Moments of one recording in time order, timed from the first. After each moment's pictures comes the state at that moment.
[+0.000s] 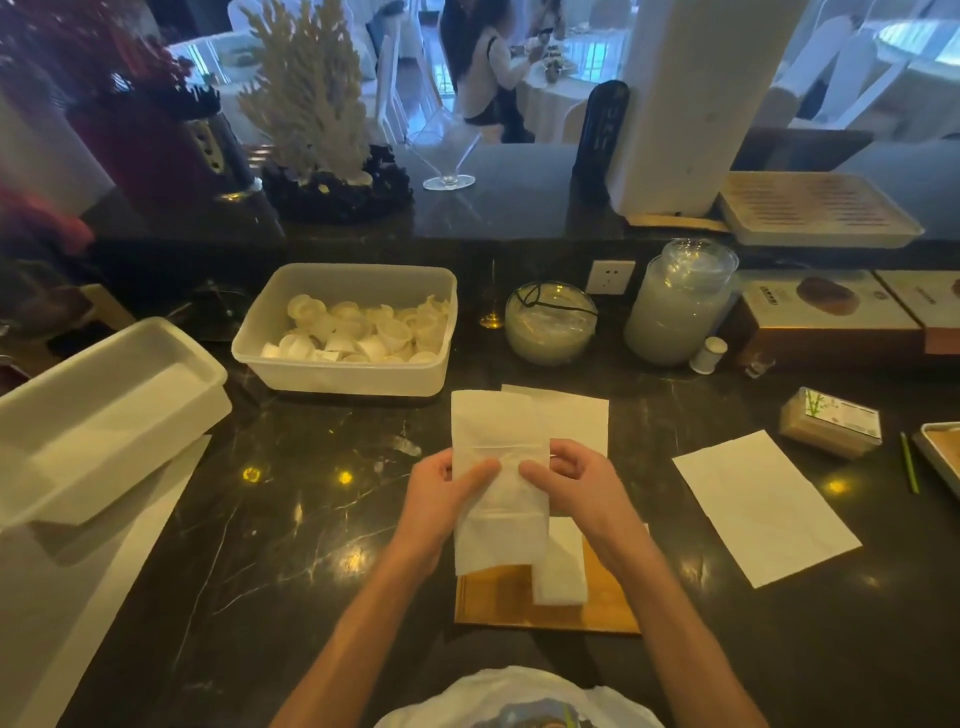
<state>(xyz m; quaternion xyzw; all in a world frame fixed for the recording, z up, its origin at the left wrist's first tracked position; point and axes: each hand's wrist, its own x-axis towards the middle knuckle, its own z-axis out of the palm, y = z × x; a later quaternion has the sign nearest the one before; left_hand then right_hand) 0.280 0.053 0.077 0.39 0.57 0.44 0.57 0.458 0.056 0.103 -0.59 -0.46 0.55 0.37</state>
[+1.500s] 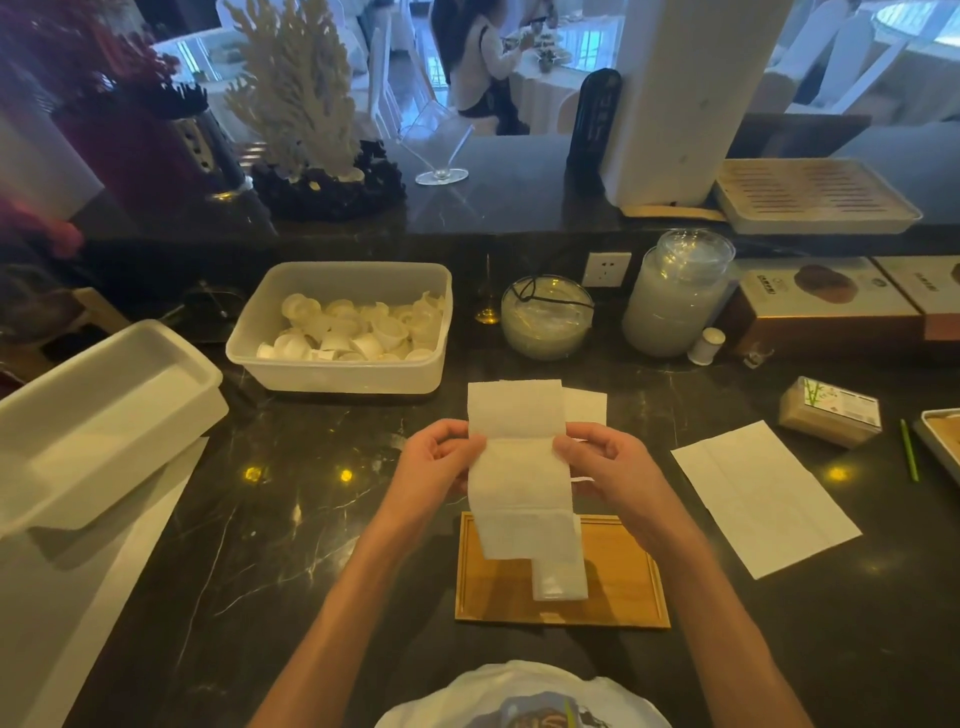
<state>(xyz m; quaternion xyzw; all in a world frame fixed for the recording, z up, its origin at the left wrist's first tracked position) 0.271 0.071 0.097 0.44 0.56 0.41 0.57 0.493 0.067 0.109 -0.56 -0.45 0.58 0.39</state>
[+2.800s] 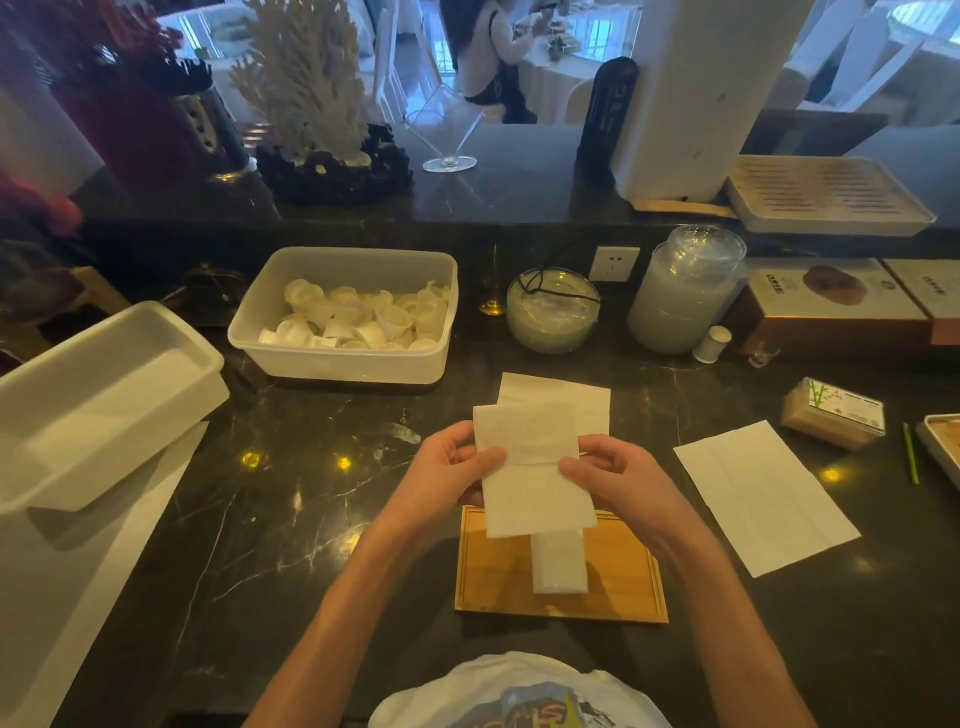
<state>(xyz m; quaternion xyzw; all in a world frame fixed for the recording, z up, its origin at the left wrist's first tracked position) 0.276 0.057 0.117 0.42 0.50 0.38 0.65 0.502 0.060 0.104 -0.56 -0.46 0.61 0.33</state>
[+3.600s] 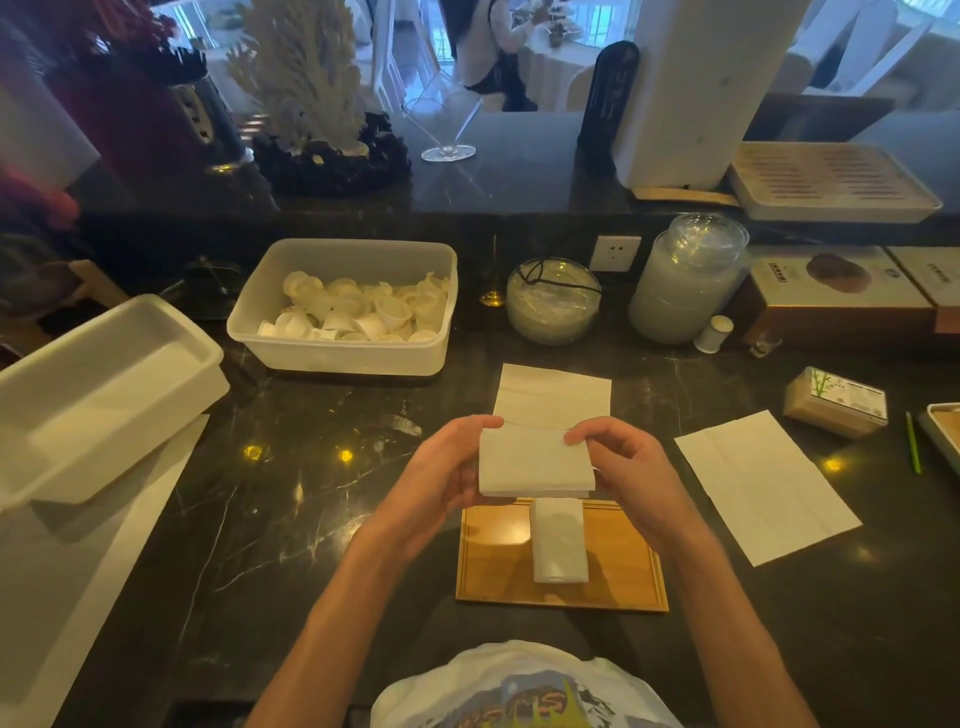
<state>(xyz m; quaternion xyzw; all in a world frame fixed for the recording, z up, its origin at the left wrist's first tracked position) 0.271 0.048 0.116 0.36 0.47 0.39 0.70 0.498 0.058 0.097 -0.55 -0.46 0.57 0.41</state>
